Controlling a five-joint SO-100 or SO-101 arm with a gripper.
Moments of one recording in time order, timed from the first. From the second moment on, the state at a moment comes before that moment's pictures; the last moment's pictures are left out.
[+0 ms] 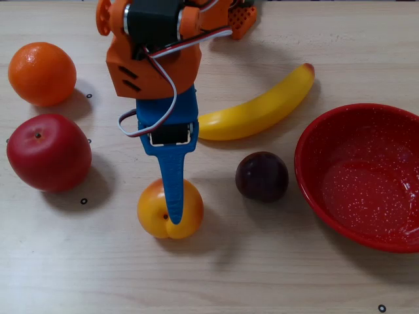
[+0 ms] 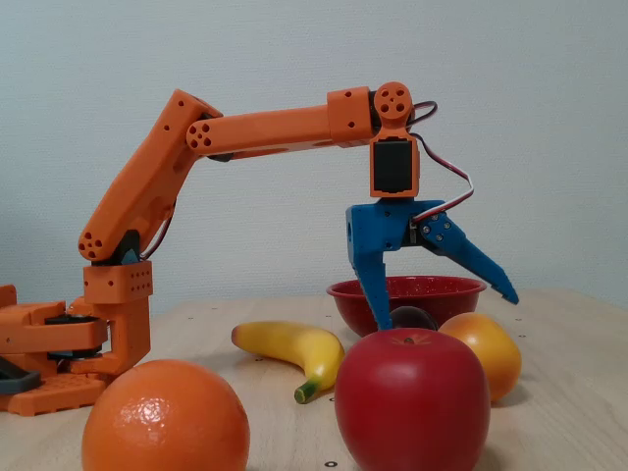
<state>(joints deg) 9.9 54.0 42.4 95.7 -10.3</state>
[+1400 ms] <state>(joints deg) 9.4 44.3 42.4 84.7 -10.4</state>
